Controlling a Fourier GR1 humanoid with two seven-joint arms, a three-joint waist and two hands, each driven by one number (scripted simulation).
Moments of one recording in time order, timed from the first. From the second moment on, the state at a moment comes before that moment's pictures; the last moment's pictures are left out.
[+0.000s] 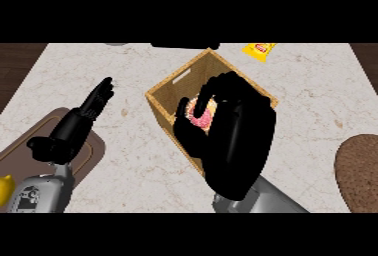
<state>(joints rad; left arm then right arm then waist) -0.20 0.17 0.03 -1.57 -0.08 -0.24 0.02 -0.68 -0.01 0.60 -1.76 1.39 -0.34 1.21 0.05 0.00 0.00</state>
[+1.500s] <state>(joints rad) -0.18 0.17 0.06 -1.59 -0.08 -0.23 0.01 -0.72 -0.01 0.35 -1.38 1.40 -0.63 1.08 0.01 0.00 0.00</state>
